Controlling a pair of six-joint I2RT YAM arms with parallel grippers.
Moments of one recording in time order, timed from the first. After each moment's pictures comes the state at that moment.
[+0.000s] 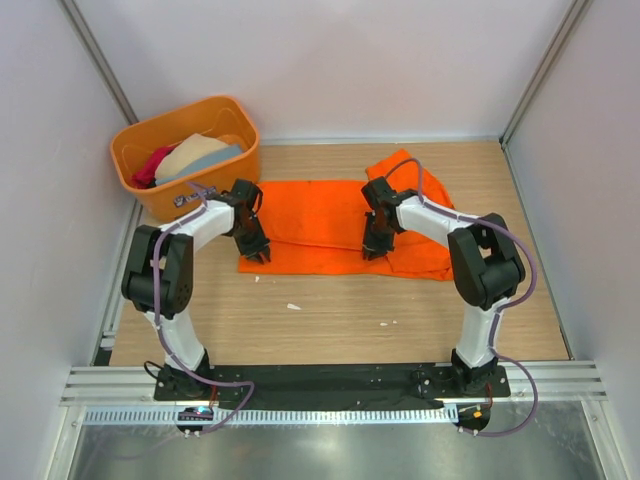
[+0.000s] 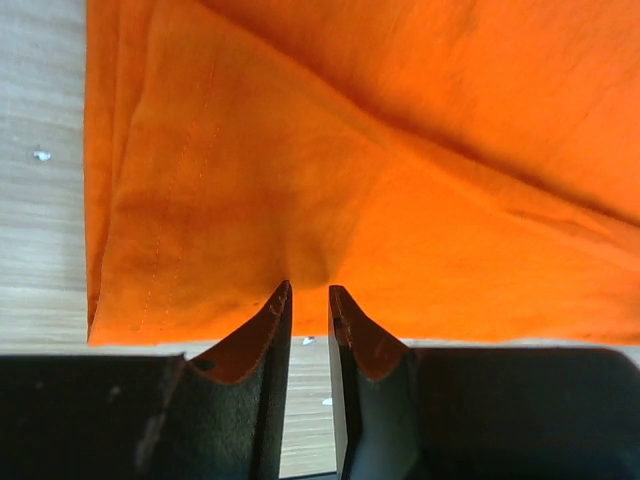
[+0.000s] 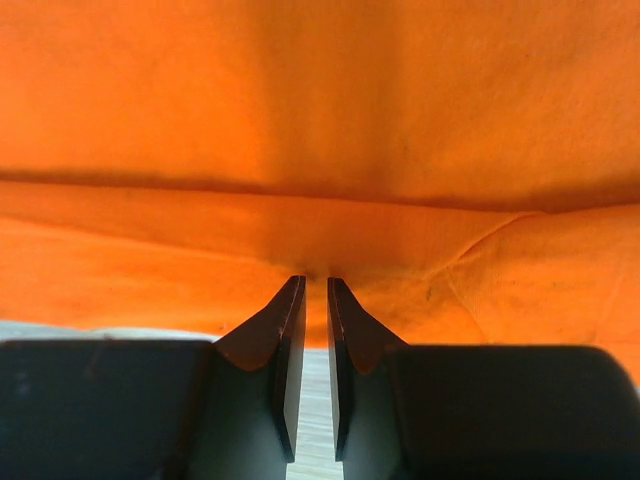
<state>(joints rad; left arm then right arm) -0.28 1.81 1.19 -0.70 0.11 -0.68 0.46 1.89 1.30 -0.67 -0.05 0.65</state>
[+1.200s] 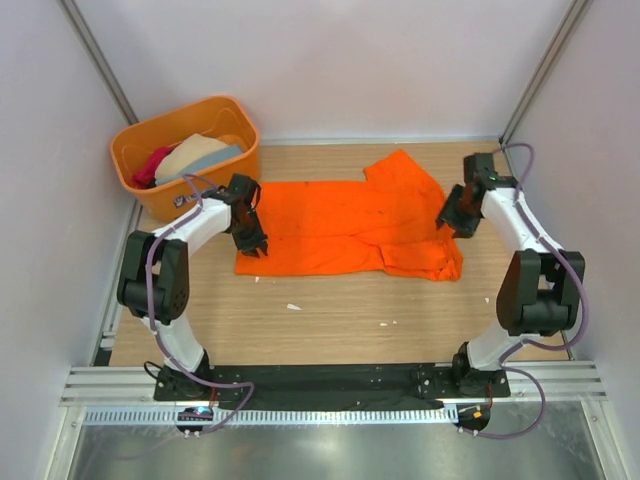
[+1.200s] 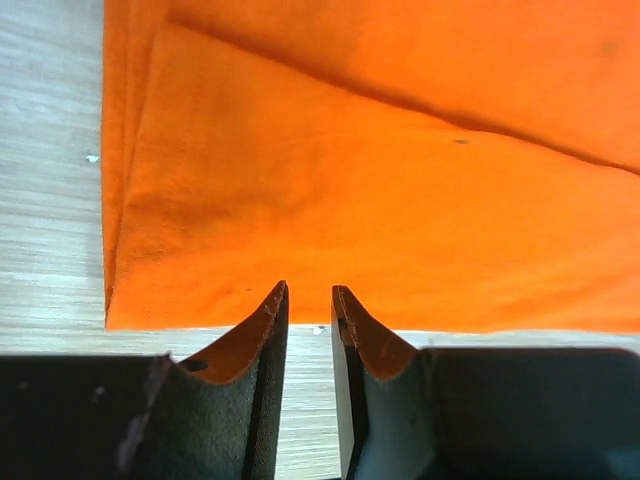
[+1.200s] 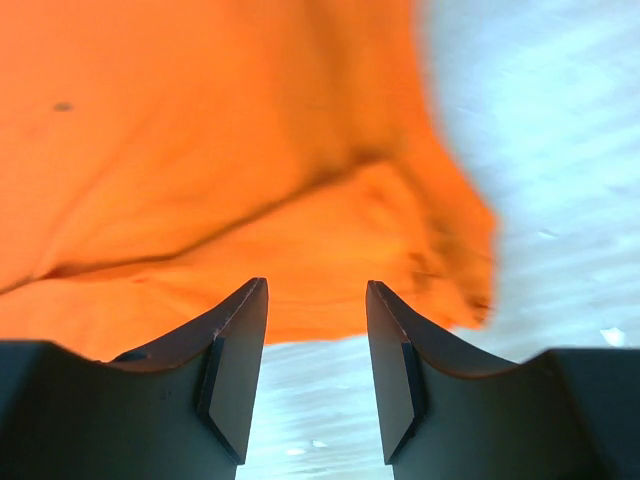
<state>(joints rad) -0.28 1.79 1.22 -0.72 0.06 -0.63 0.07 1.66 1.34 -0.80 0.05 0.49</state>
